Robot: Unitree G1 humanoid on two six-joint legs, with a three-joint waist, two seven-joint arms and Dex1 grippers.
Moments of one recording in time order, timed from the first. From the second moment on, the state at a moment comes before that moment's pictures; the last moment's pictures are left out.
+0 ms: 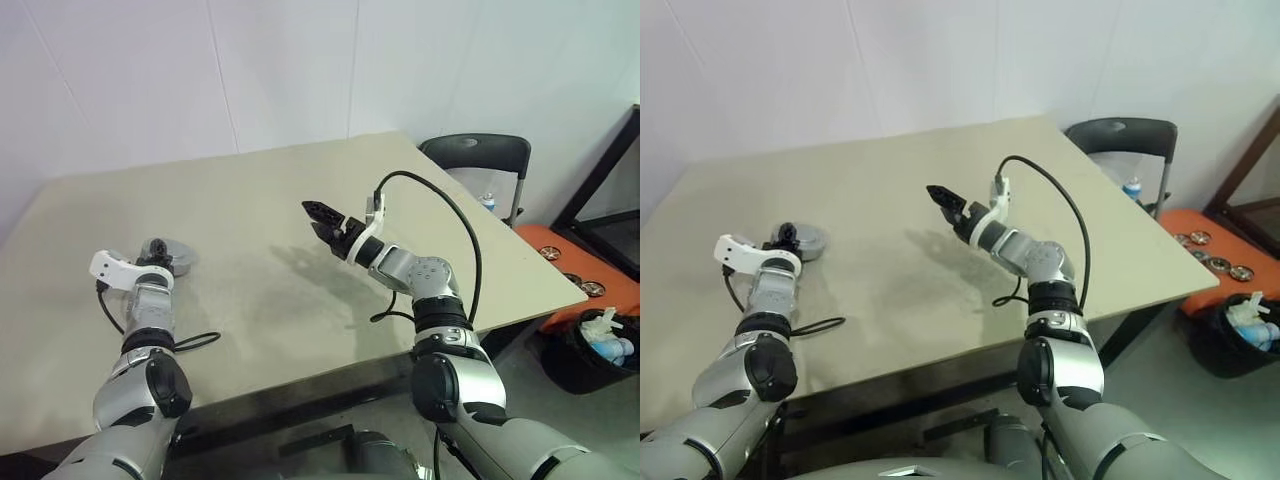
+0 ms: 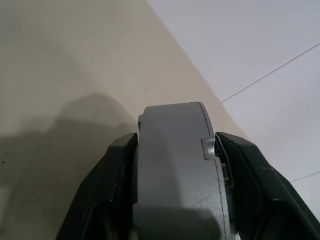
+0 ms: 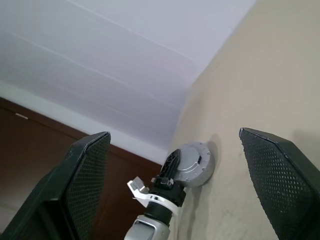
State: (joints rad) left arm -0.72 0.32 0.70 1.11 -0.68 -0.08 -0.17; right arm -0.84 0.03 -0.43 0.67 0.77 0.87 0.49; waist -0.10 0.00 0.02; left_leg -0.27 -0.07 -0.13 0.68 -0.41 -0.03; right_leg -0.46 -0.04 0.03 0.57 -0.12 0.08
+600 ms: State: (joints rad) left arm -0.69 0.41 0.70 1.18 -0.56 -0.25 0.19; right arm -0.84 0.02 -0.40 0.69 0.76 0.86 0.50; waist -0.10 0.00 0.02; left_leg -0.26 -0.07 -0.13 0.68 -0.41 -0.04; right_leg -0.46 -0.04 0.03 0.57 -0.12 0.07
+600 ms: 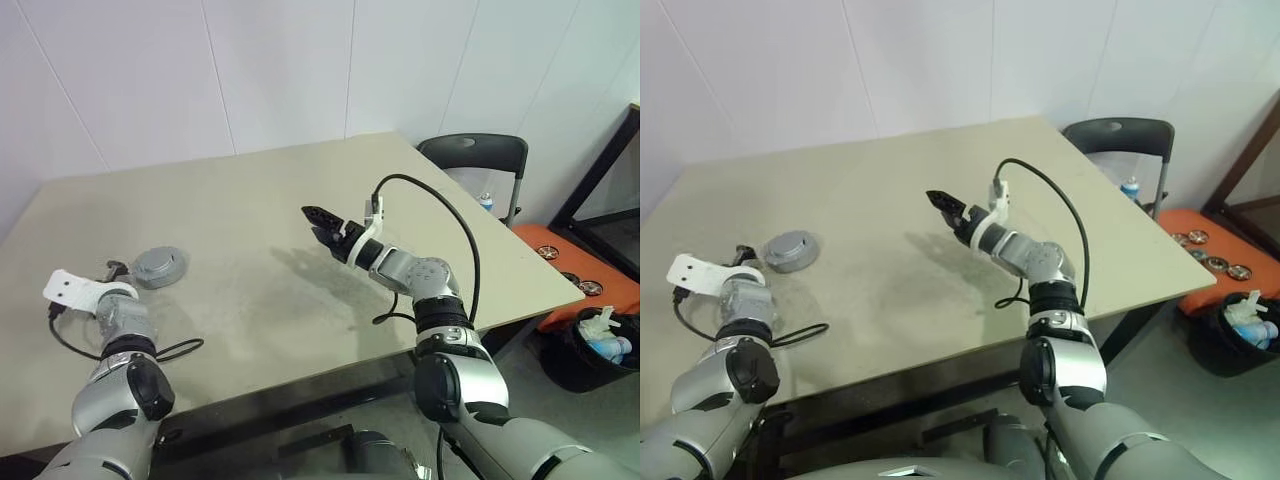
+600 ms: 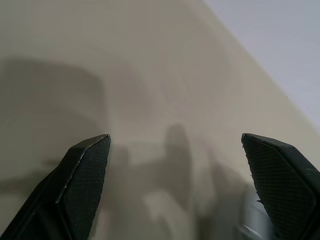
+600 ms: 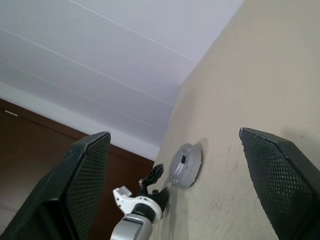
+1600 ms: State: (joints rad) left arm -0.48 0.35 0.22 0.52 -0.41 -0.05 -0.68; right arm -0.75 -0.16 -0.16 0.55 0.37 0.46 0.49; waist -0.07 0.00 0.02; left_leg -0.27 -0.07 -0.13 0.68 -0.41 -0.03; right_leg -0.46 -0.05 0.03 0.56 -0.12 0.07
